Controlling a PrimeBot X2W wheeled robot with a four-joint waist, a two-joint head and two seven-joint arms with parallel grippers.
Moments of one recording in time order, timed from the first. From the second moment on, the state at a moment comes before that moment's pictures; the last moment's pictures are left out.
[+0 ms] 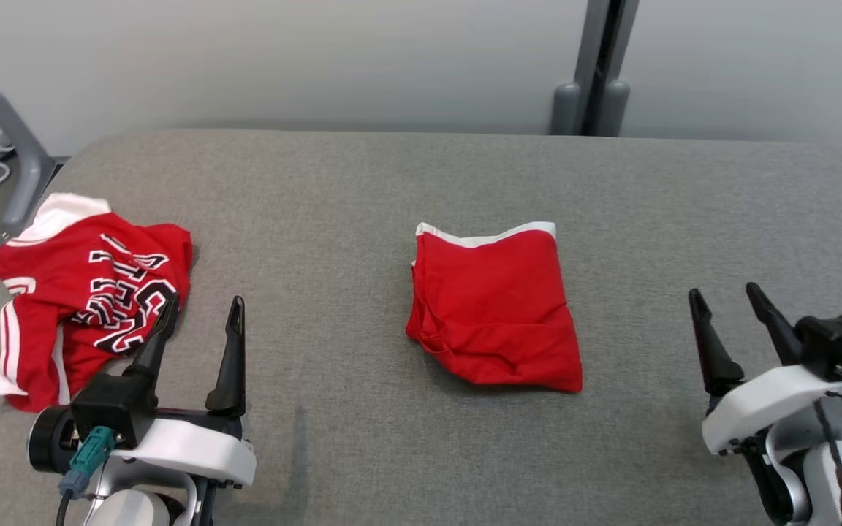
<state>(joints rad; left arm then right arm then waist) -0.08 0.25 -0.24 0.04 -0.35 0.15 -0.16 -0.18 -0.11 -0.01 0.20 0.18 0.13 -0.02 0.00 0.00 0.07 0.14</state>
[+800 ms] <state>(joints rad) -0.18 0.20 -0.26 0.14 -0.37 0.13 -0.23 -0.45 -0.07 0.33 0.77 0.38 0.13 -0.04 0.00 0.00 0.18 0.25</state>
